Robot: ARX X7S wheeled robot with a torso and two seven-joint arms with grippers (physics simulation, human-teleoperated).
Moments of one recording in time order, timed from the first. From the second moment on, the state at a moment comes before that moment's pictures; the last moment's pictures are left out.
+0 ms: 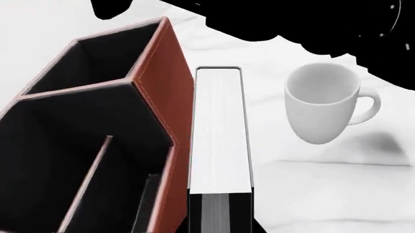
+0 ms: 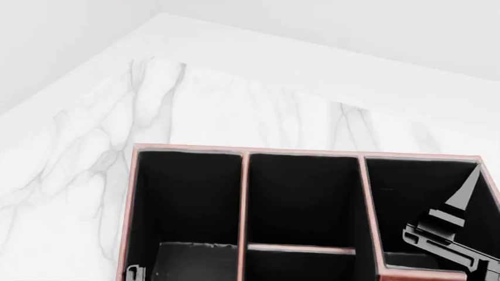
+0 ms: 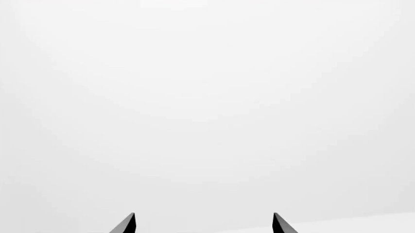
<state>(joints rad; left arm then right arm) -0.72 -0.68 0.76 0.76 -0.64 -0.89 0.50 0.10 0.34 0.13 -0.46 0.34 0.19 0.43</state>
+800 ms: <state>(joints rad) -0.98 -0.56 0.79 0.36 -0.34 -0.54 0.58 0.10 0.35 0.12 -0.45 0.33 0.18 0.43</state>
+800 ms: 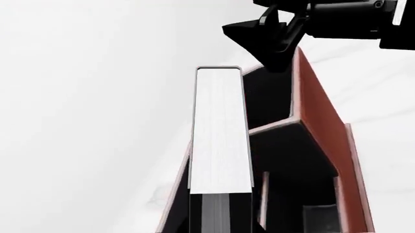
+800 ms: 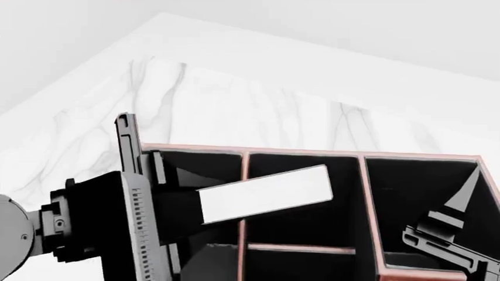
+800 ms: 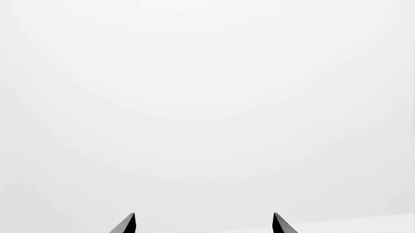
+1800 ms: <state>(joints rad) -1.06 -0.31 0.89 -0.40 -0.11 0.18 0.69 0.09 0.36 0.18 -0.38 0.33 0.14 0.47</state>
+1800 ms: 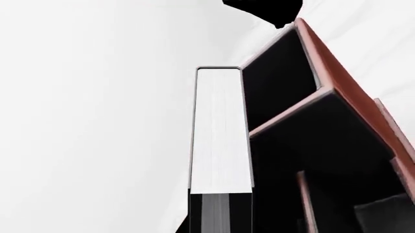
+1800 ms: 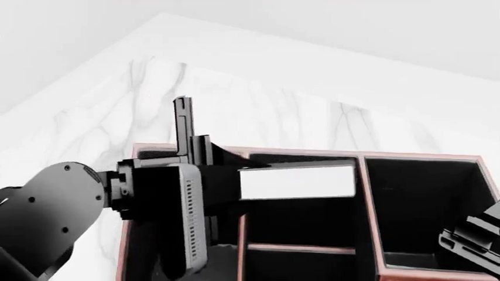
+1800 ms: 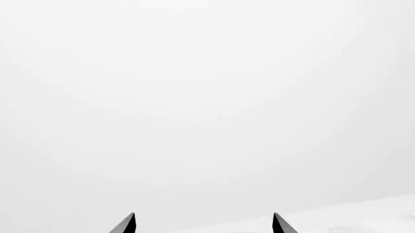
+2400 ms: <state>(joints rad) -1.13 -0.18 0.94 -0.69 -0.16 0.20 0.84 0.09 0.36 0.23 -0.26 0.32 0.07 0.48</state>
